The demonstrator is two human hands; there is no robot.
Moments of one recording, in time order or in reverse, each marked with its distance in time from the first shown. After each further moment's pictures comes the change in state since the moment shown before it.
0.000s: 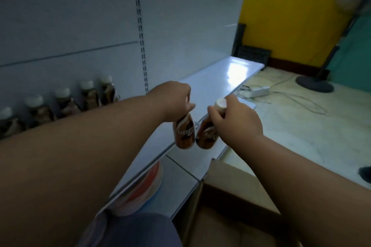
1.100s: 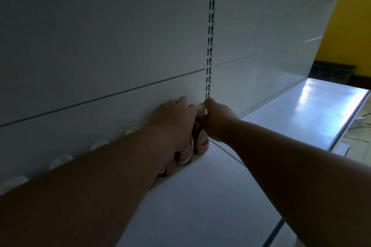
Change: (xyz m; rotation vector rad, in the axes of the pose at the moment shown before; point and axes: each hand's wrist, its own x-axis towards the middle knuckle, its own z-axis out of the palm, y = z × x) left_hand 0.093 -0.210 0.014 0.371 0.242 -0.144; right_hand 0.221 -0.170 0.189 0.132 -0.400 -0.286
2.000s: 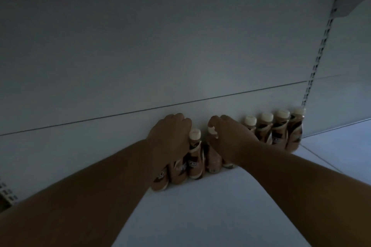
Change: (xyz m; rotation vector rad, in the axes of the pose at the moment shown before) left_hand -0.255 -0.150 -0.110 -0.025 -0.132 -0.355; right_hand -0.151 -0.223 0.048 -0.035 -0.093 -0.516
